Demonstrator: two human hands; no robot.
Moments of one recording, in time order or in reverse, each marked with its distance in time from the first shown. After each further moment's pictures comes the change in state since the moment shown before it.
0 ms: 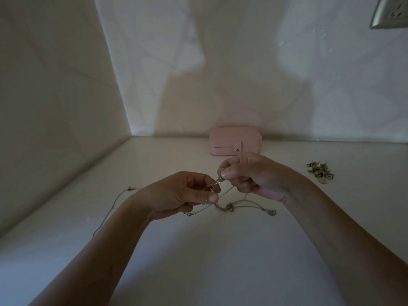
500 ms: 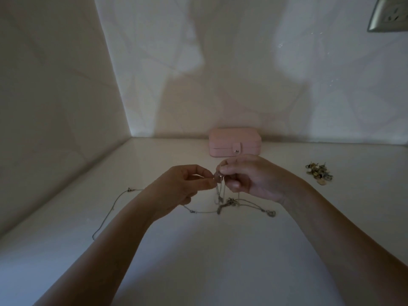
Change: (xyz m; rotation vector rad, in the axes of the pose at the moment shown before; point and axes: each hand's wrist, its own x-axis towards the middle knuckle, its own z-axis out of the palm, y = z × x) left_hand 0.008 -0.003 -0.001 0.008 0.297 0.078; right_hand 0.006 0.007 0.002 0.122 0.087 0.016
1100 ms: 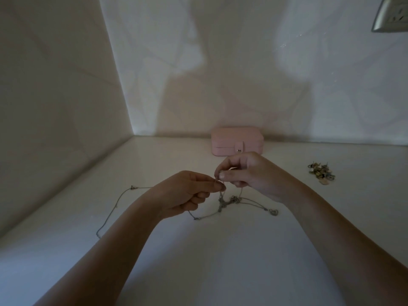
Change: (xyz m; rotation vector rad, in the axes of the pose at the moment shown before) left_hand -0.001 0.000 0.003 -0.052 -0.135 -0.157; right_hand -0.003 -0.001 0.009 -0.368 0.150 -0.081
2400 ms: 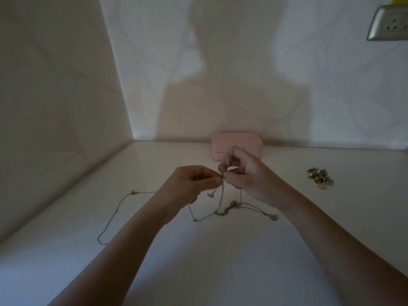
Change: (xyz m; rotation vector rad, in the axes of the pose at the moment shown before) left_hand -0.002 0.003 0.005 0.084 0.253 0.245; right_hand 0.006 0.007 0.005 0.104 0.050 -0.205
